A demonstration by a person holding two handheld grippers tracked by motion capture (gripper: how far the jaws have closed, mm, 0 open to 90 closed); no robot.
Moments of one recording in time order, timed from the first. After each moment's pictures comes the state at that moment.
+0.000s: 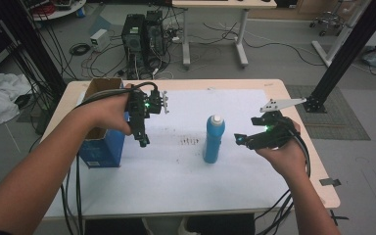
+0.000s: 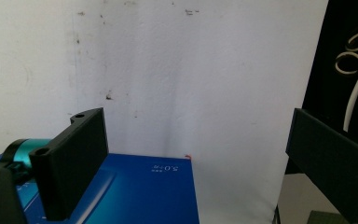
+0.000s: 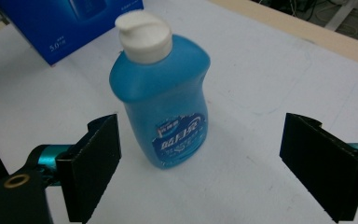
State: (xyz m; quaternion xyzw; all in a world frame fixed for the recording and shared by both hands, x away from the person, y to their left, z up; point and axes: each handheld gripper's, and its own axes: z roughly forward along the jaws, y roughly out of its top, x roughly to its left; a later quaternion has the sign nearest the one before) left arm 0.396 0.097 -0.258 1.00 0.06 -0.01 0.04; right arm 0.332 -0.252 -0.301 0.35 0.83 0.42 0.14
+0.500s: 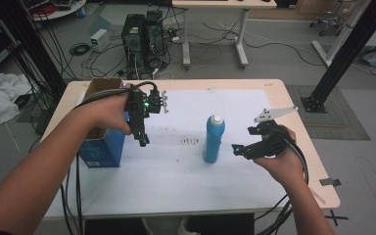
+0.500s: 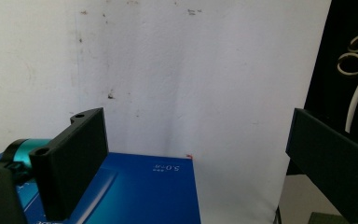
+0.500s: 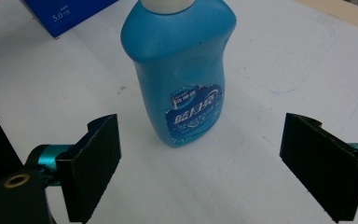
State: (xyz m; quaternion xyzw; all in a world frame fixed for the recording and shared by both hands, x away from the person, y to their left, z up) left arm 0.396 0.098 -0.258 1.00 0.06 -0.01 0.04; right arm 0.323 -0.246 -0.320 0.34 0.85 0.39 0.12
